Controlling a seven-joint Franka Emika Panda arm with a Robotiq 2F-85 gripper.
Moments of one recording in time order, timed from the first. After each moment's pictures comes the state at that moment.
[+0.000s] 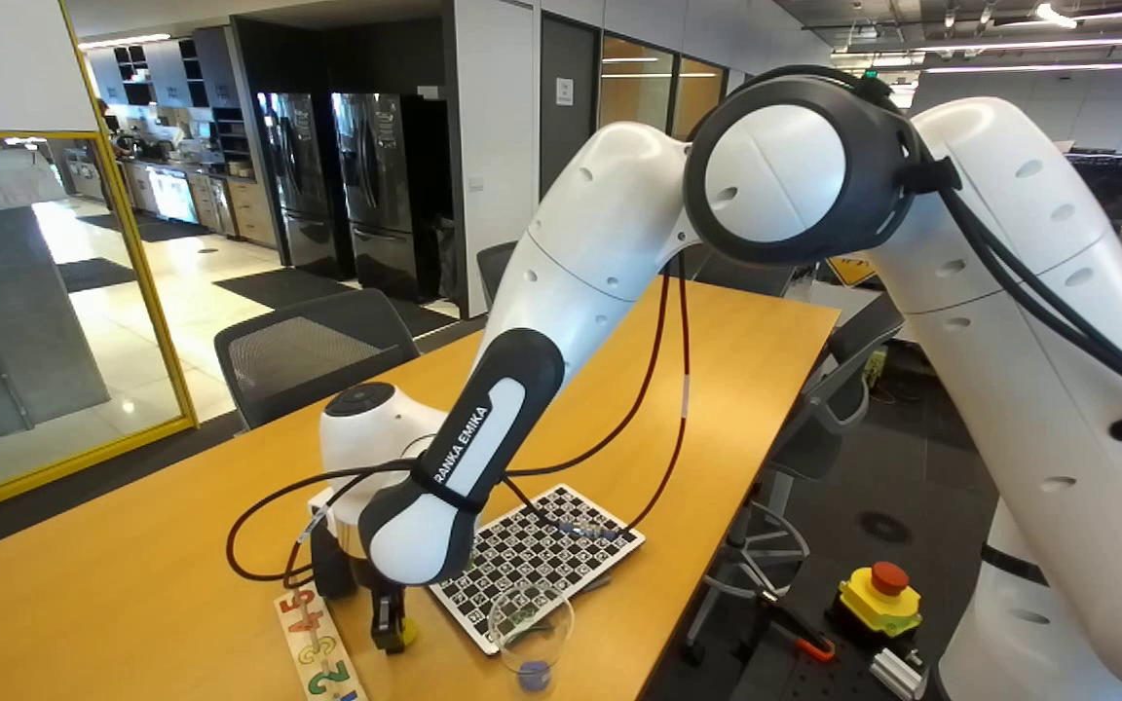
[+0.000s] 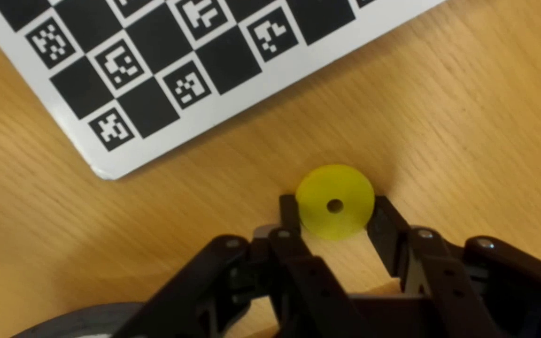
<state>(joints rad) 0.20 0.69 0.21 -1.95 -0.32 2.63 -0.34</state>
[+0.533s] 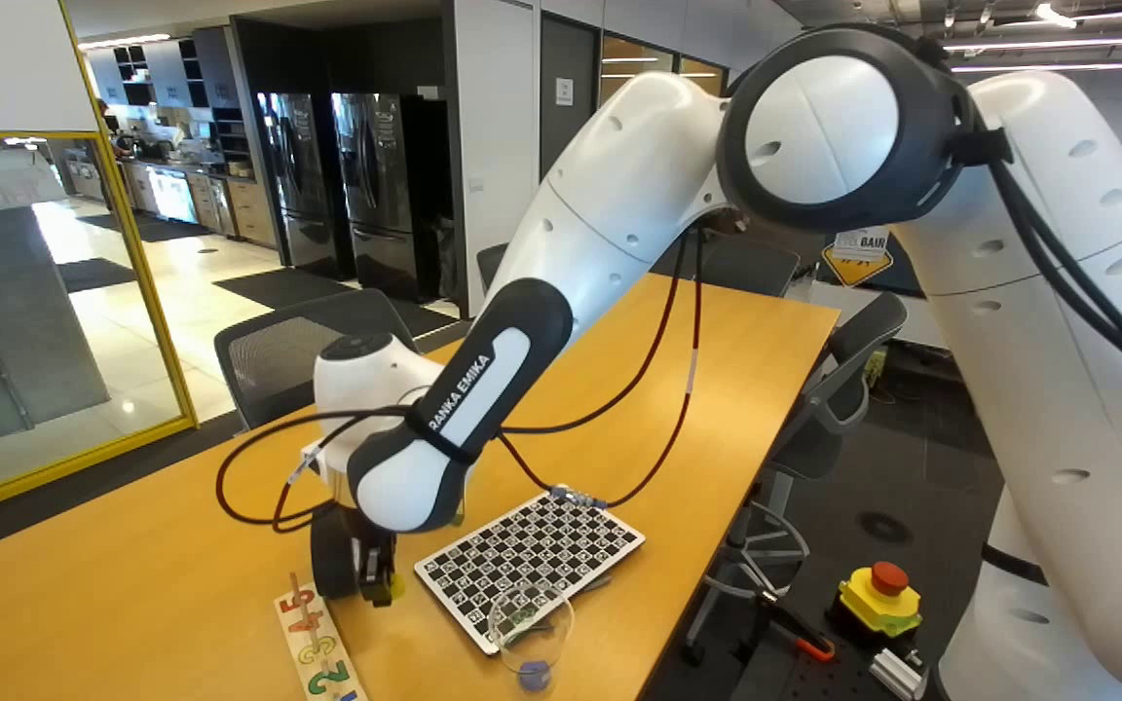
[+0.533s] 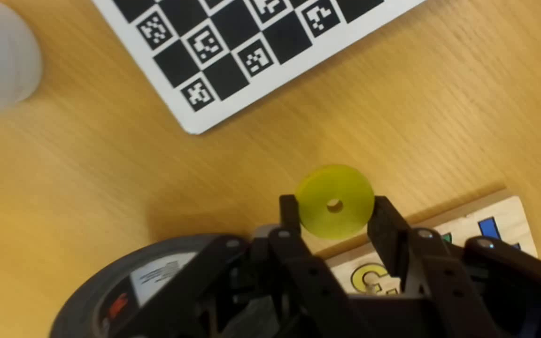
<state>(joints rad) 0.19 0.60 0.21 -1.94 -0.29 2.59 -0.34</state>
